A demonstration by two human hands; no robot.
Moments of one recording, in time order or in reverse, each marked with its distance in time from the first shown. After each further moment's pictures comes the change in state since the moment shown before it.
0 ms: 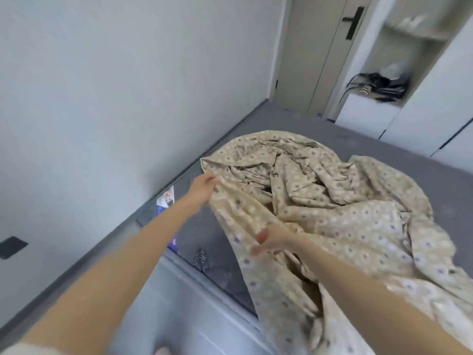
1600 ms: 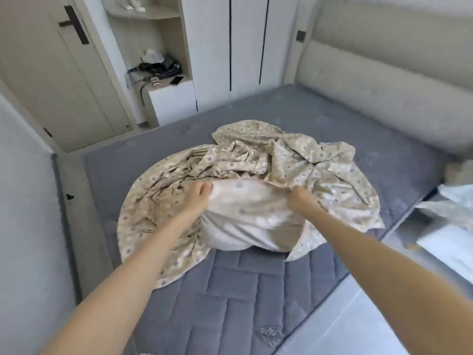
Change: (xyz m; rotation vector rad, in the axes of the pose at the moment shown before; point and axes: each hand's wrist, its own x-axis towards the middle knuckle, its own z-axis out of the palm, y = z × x) left_hand 0.289 0.132 0.049 0.488 -0.973 0.706; right_hand 0.082 -0.084 -0.111 0.698 0.955 1.105
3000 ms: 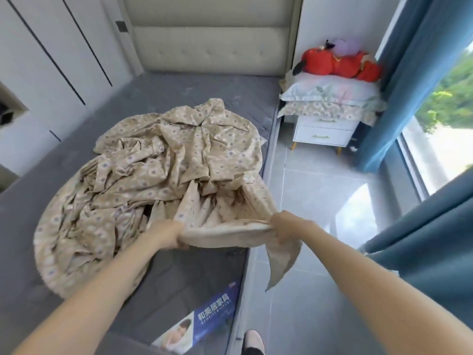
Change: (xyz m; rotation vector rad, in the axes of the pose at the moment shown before) left_hand -0.165 -0.057 0.030 1.413 -0.825 0.745; right_hand -0.348 0.121 0.128 -0.033 -0.210 0.241
